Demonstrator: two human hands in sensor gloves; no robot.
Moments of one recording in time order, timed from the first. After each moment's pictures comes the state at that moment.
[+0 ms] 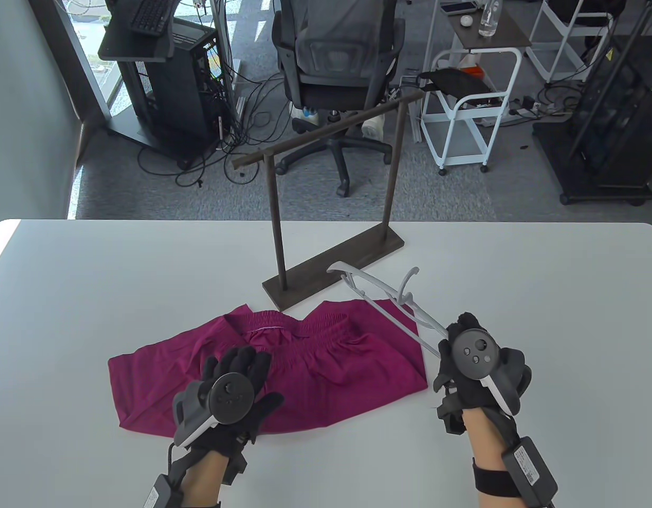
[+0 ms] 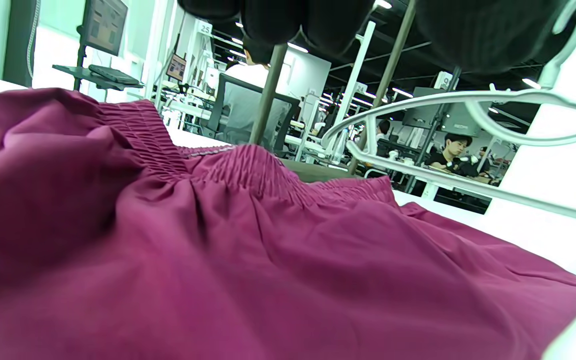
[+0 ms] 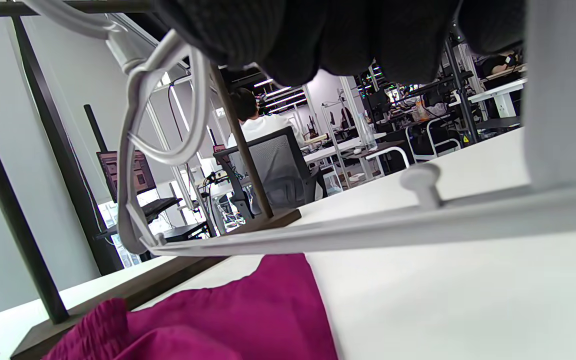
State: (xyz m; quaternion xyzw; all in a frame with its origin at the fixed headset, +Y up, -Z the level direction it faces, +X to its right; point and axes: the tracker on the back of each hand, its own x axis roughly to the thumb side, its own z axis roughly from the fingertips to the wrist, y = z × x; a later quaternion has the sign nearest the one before) left_hand -0.199 -0.720 -0.292 0.00 -0.11 0.15 0.98; right_hand 0.205 -0.677 -0.326 -0.06 -0.13 0.97 0.19
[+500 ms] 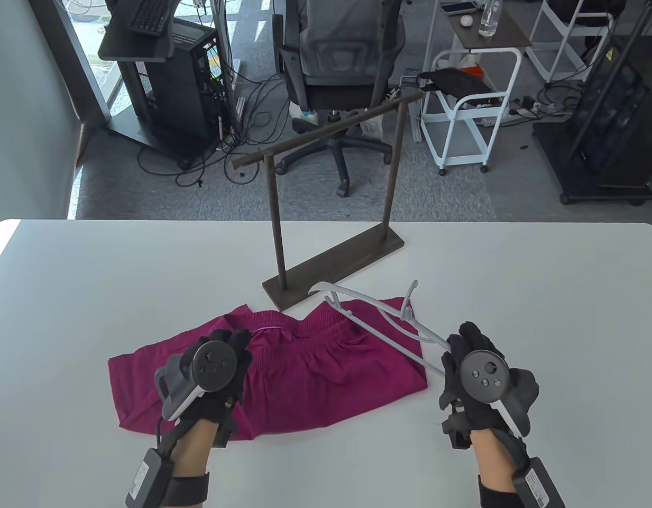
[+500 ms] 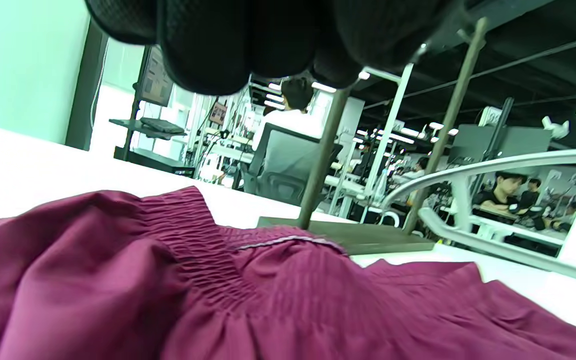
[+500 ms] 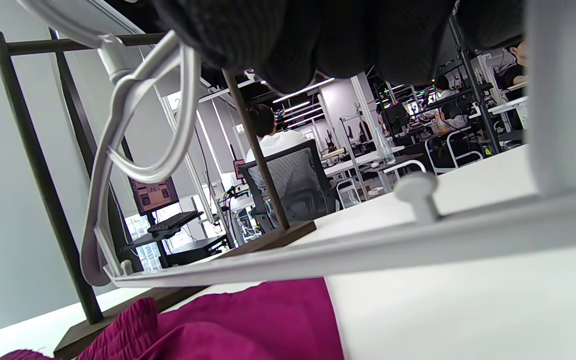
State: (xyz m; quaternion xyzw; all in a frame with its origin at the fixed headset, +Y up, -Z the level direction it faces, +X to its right) left_hand -0.223 -0.689 -0.339 0.04 -0.04 0.13 0.99; right_hand 0.213 -0.681 -0.302 -0.04 -0.15 0.97 0.19
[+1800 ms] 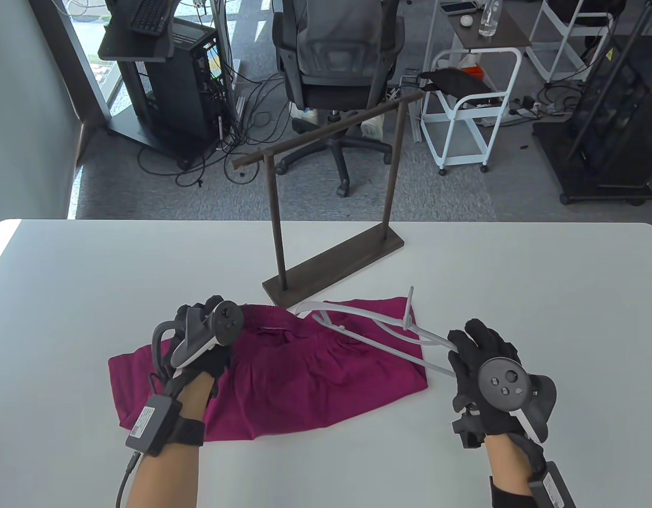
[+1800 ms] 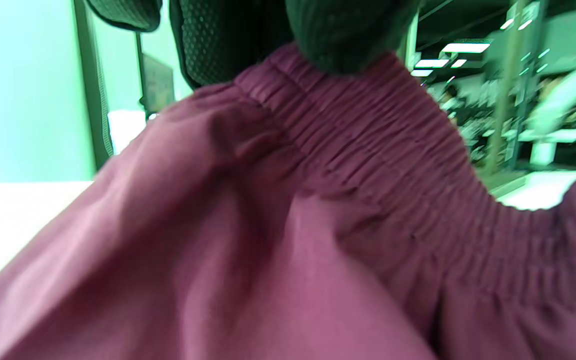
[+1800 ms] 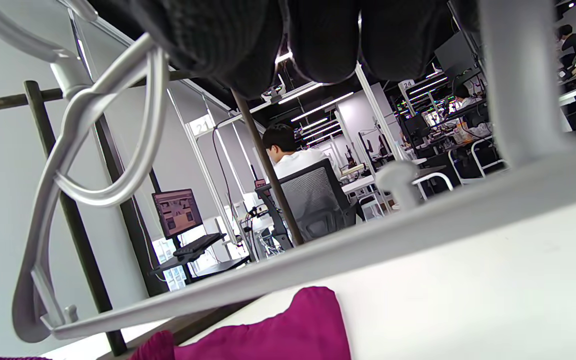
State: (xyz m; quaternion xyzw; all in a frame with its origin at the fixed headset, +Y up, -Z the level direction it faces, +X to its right) left_hand -0.228 -0.685 -0.380 0.03 -0.05 0.00 1.00; right_hand 0.231 -0.675 -0.294 -0.01 -0.19 0.95 0.23
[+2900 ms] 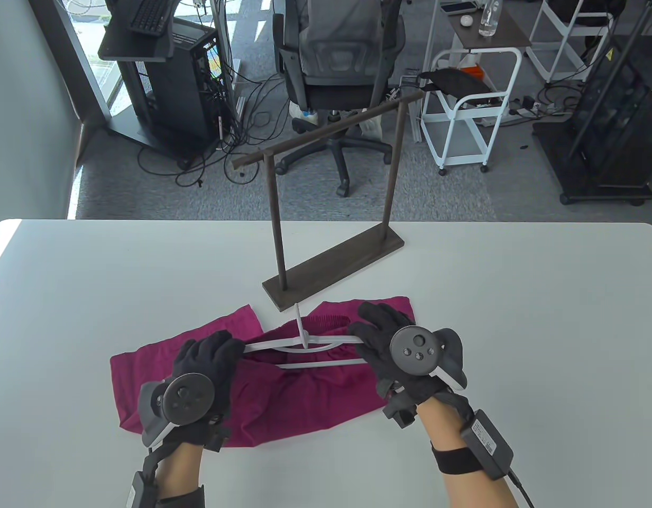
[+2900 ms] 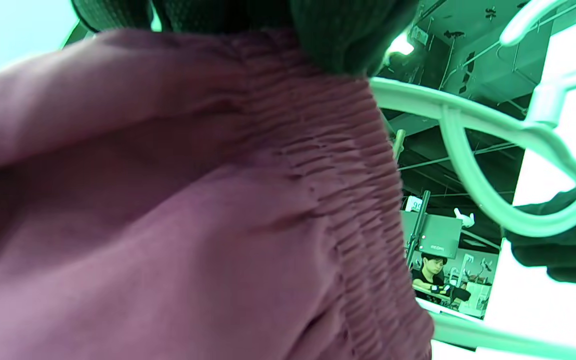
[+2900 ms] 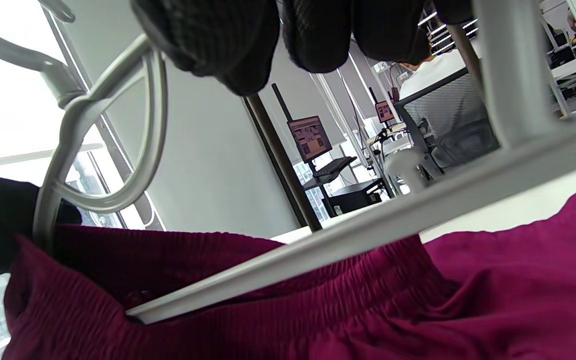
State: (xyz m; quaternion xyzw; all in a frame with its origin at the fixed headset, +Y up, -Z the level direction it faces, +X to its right) left_hand -0.240 -0.685 -0.295 0.18 -0.12 0.21 0.95; right_hand 0.106 -0.674 -0.351 0.21 -0.08 0.93 0.28
